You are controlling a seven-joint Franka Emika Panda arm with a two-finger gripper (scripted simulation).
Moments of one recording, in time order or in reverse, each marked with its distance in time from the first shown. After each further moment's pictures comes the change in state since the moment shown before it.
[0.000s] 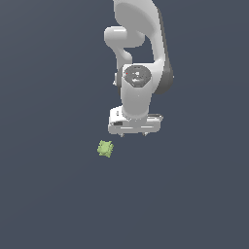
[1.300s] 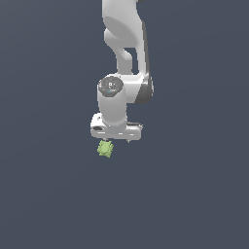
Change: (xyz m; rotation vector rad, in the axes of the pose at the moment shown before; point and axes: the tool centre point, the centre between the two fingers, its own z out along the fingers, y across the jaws) arm 0.007 0.072 0.031 -0.004 0.041 0.120
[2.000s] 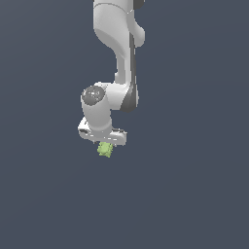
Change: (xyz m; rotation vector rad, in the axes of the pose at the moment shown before) arm 0.001 0.060 0.033 -0.017 0.008 0.114
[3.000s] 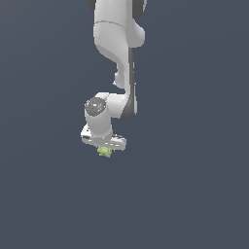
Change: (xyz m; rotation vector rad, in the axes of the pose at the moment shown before) arm 0.000 0.002 0.045 0.000 0.001 0.004
